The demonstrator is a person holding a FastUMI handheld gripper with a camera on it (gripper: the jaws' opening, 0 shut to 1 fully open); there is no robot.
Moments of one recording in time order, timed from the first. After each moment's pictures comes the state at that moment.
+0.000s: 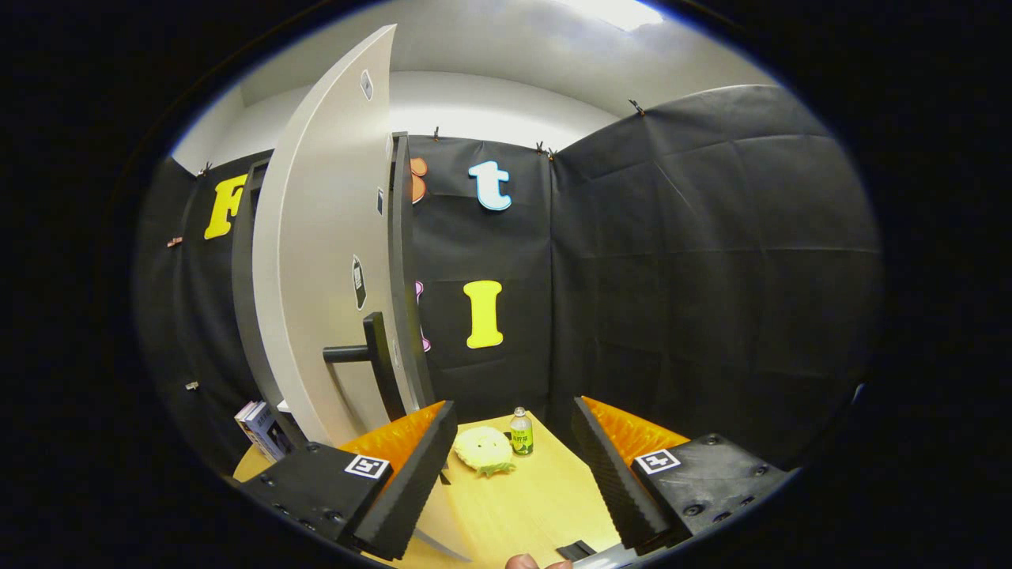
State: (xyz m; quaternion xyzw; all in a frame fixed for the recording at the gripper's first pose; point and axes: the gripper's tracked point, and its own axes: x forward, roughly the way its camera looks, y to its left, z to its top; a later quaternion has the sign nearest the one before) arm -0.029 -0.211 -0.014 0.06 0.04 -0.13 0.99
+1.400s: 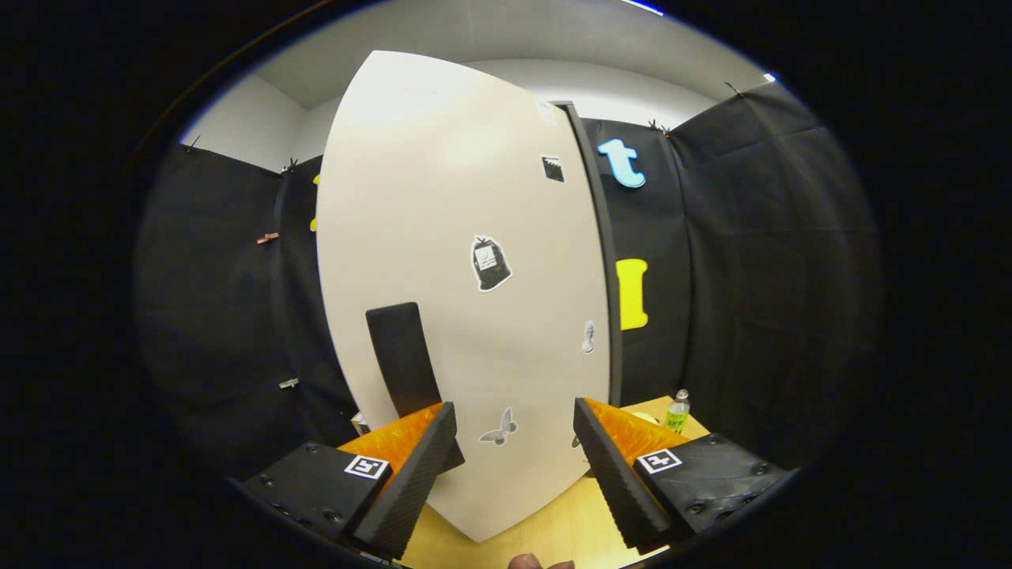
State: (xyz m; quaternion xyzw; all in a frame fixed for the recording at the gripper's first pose) arm 0.010 0.060 -0.024 0.09 0.08 0.09 0.99
